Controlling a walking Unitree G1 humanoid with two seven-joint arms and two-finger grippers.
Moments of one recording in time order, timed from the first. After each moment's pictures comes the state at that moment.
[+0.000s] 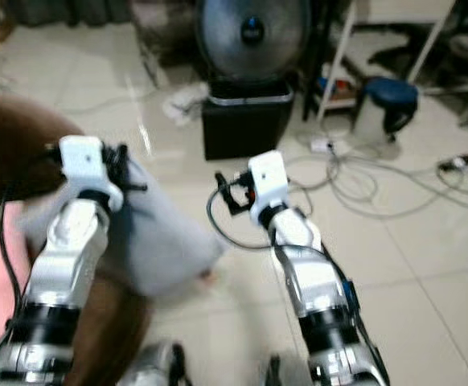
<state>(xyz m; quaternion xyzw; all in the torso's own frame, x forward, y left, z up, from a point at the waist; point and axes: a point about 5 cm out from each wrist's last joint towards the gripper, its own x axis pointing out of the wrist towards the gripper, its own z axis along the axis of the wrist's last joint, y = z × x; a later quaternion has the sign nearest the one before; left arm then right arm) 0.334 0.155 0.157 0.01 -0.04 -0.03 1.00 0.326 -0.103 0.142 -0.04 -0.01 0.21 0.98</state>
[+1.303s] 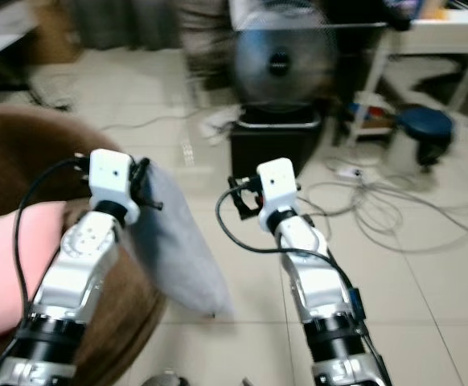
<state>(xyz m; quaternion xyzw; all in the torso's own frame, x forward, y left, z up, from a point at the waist) 0.322 0.129 0.147 0.06 -0.02 -0.08 0.99 0.321 -0.119 0.132 -0.05 0.02 0.16 0.99</state>
